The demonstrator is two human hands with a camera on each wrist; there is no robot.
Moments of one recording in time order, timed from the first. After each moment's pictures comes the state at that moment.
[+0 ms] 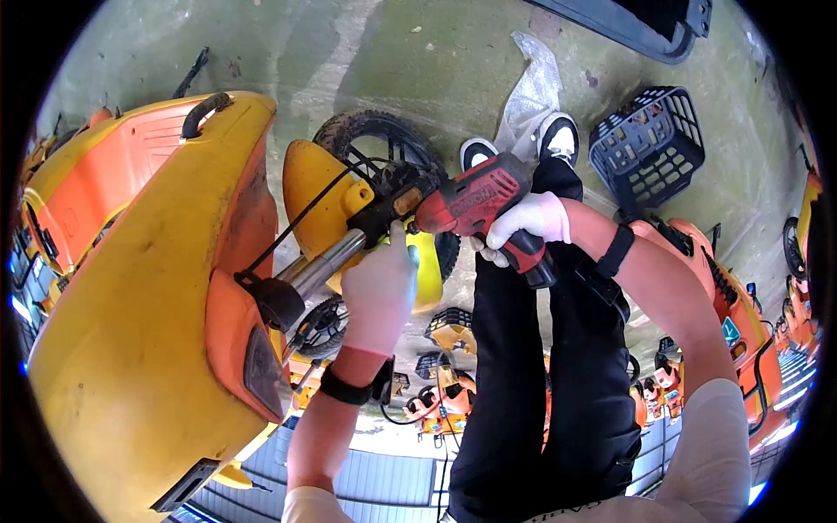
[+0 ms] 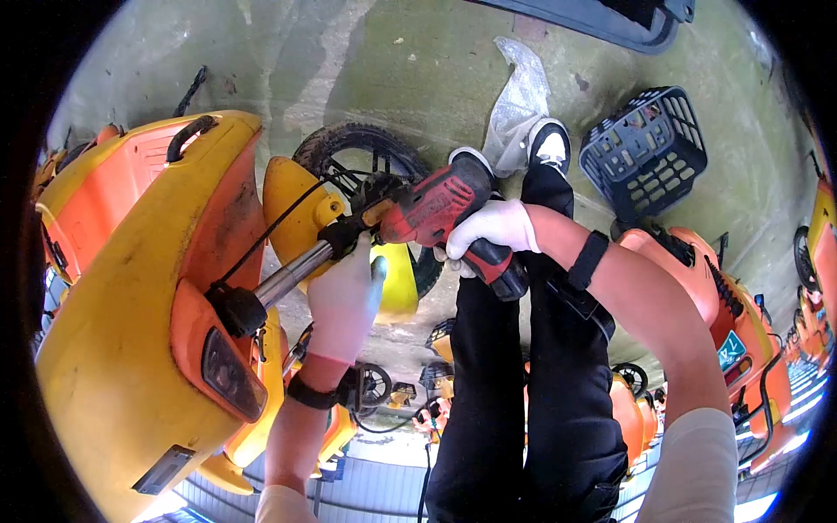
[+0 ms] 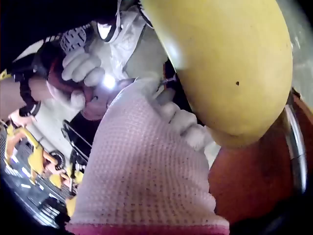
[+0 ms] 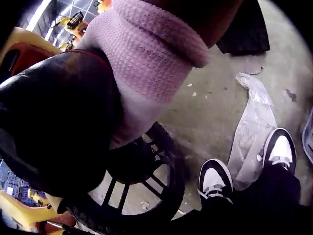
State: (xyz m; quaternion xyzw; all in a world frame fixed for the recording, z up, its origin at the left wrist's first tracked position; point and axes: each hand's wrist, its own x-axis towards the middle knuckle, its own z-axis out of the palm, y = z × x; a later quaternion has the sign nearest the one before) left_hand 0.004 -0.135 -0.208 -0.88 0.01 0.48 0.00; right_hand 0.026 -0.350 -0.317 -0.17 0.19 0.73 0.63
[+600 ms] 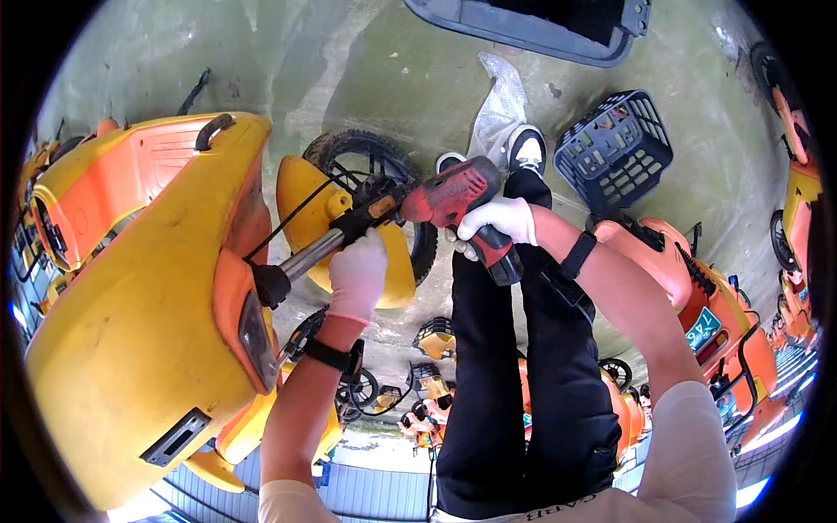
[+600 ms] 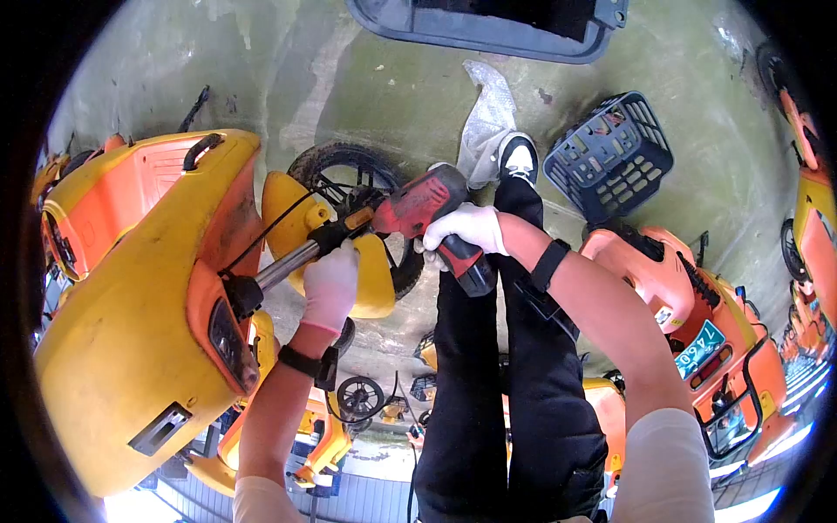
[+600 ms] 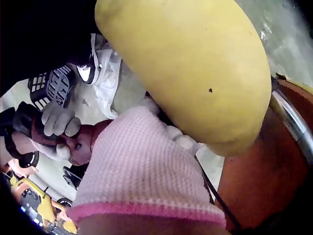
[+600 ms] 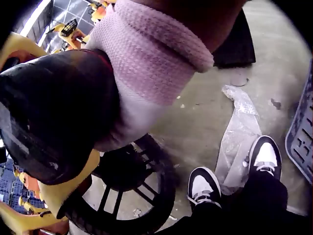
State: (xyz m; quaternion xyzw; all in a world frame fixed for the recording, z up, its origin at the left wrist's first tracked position) left_hand -0.018 -0.126 -0.240 -0.90 0.13 0.39 0.11; right_hand 0.022 -0.367 -0.304 -0.20 0.26 0.68 0.66
